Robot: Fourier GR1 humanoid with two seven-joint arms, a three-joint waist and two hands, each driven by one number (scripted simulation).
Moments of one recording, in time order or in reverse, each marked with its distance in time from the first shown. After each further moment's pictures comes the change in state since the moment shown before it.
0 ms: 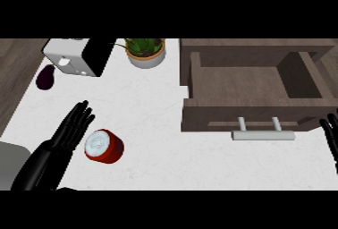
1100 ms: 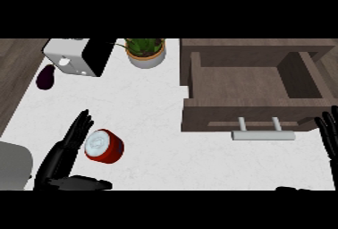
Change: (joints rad) left arm -0.017 0.014 0.108 0.425 -0.088 -0.030 -0.372; right arm -0.026 0.043 -0.008 0.025 0.044 0.022 -0.012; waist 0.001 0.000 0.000
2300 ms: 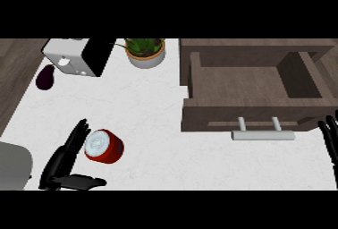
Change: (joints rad) left arm -0.102 0.054 0.101 0.440 -0.037 -0.040 -0.264; right arm 0.033 0.019 -0.003 -0.037 0.014 0.023 -0.019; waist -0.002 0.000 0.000
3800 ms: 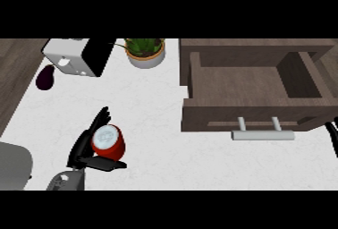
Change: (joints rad) left arm -0.194 -0.053 -0.041 0.224 -0.024 0.070 -0.053; right arm 0.000 0.004 -0.044 -0.022 -0.050 0.028 0.027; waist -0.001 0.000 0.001
